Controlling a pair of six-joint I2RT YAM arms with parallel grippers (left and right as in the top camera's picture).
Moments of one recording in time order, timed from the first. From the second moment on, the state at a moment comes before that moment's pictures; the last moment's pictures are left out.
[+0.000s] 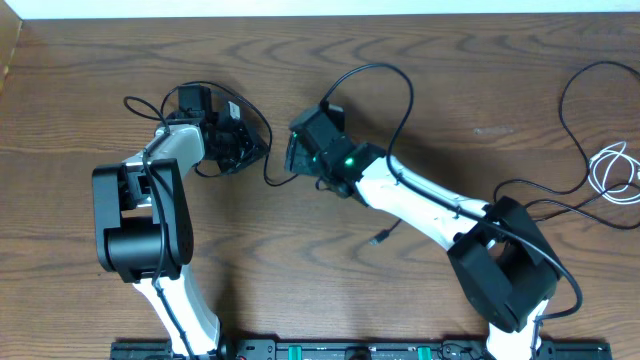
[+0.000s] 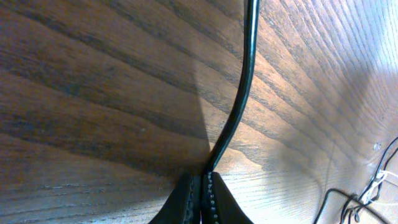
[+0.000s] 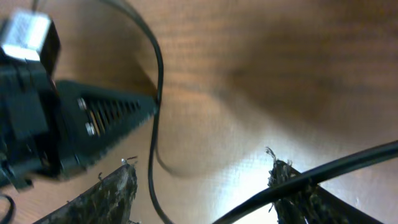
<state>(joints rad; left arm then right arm) 0.07 2.04 1.21 -0.45 0.60 -0.46 0.76 1.97 1.40 -0.31 0.05 0.89</state>
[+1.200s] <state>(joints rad) 0.07 2.04 1.21 -0.45 0.60 -0.44 0.64 1.99 1.52 -0.61 -0.12 0.76</state>
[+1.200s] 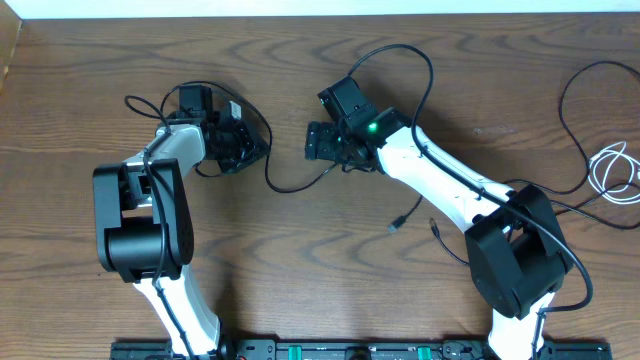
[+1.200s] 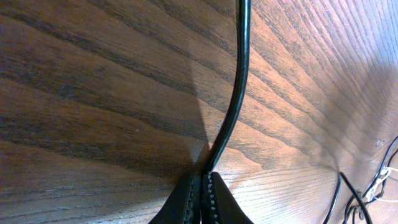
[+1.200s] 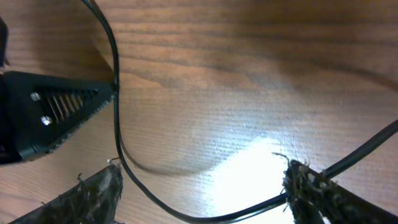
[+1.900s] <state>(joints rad) 0.03 2.04 1.21 -0.46 0.60 -0.44 0.66 2.10 1.50 -0.59 -0.13 0.90</state>
